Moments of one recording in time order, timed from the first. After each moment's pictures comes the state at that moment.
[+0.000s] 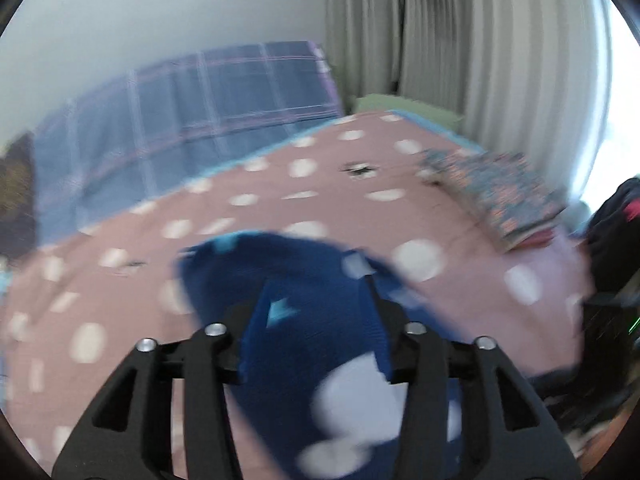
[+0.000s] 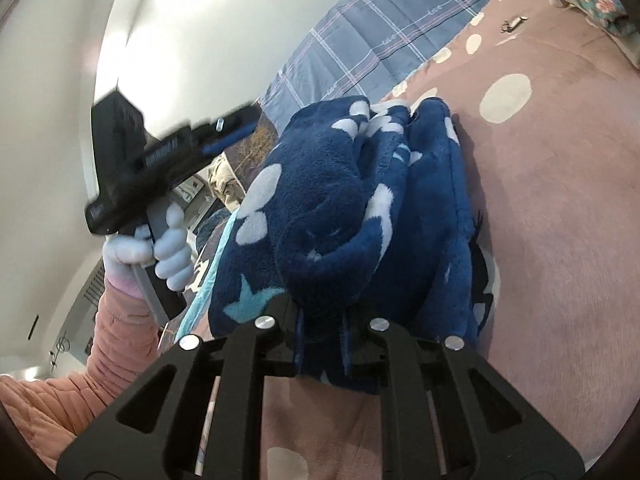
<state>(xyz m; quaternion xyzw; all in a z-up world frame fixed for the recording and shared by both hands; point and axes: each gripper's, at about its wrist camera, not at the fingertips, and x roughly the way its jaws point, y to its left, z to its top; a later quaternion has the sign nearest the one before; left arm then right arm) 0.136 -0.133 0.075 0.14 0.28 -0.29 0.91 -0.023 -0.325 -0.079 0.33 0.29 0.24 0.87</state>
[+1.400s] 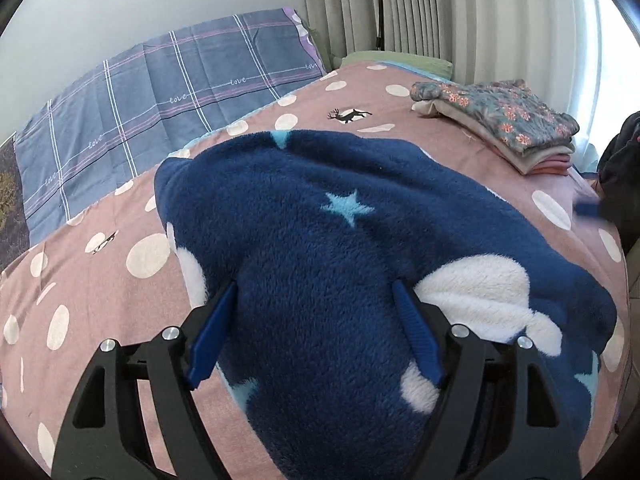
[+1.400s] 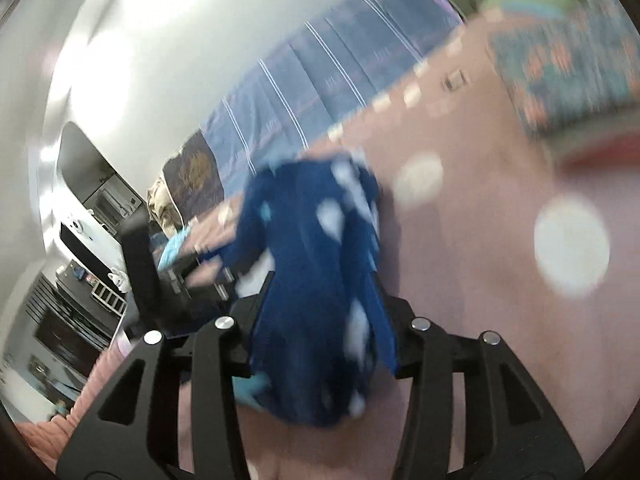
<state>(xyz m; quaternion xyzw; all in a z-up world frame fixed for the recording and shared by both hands) 0.132 -0.170 -0.002 0.18 0.30 -0.32 0.88 -0.008 -0.372 -0.025 0.27 0.27 0.12 0.92</state>
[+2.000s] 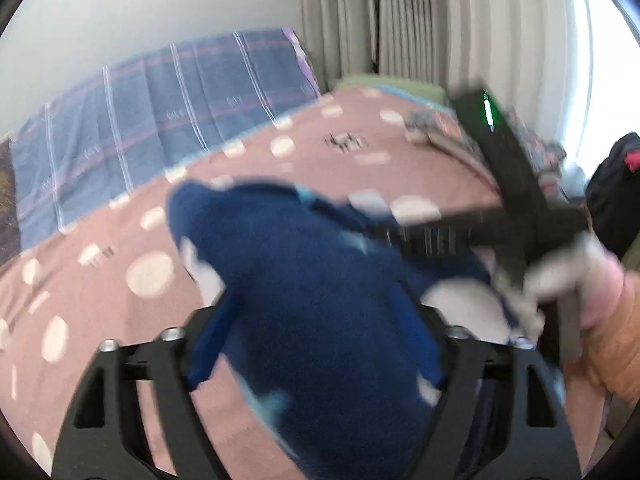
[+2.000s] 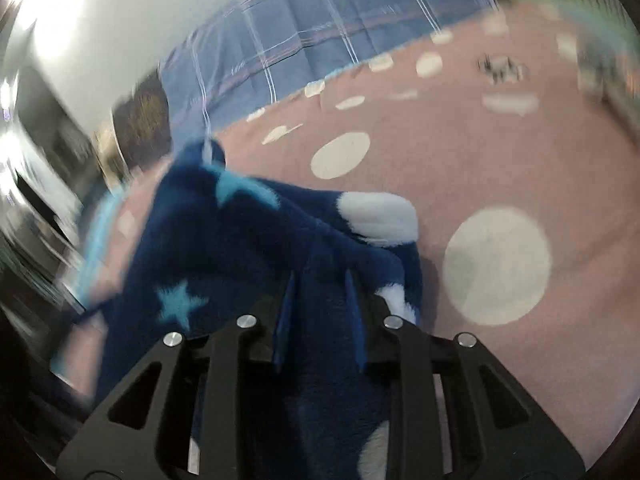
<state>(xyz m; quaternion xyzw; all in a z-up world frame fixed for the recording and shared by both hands) 0.139 -0.154 0.029 0.14 0.26 -0.33 0.90 0.185 -0.317 -0.065 0.15 0.39 0.07 0.91</state>
